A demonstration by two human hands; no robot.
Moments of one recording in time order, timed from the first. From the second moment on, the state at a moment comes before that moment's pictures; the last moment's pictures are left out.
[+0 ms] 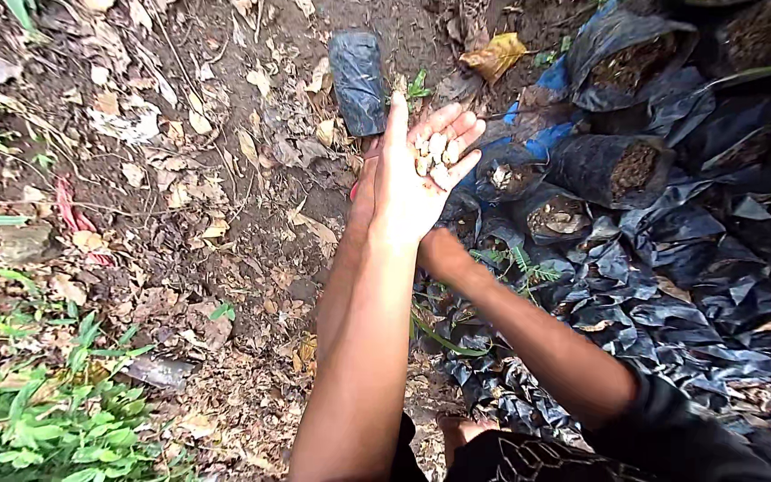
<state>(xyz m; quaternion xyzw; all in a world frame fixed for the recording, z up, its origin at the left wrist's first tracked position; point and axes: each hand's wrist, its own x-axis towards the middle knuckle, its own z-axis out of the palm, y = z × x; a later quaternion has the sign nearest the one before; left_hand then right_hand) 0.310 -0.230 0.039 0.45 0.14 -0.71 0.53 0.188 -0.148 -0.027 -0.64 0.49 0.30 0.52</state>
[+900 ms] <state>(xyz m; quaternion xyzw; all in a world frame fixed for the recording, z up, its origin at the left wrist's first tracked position) 0.293 -0.225 0.023 0.60 0.11 -0.68 0.41 0.124 -0.112 0.058 -0.33 0.72 -0.13 0.60</state>
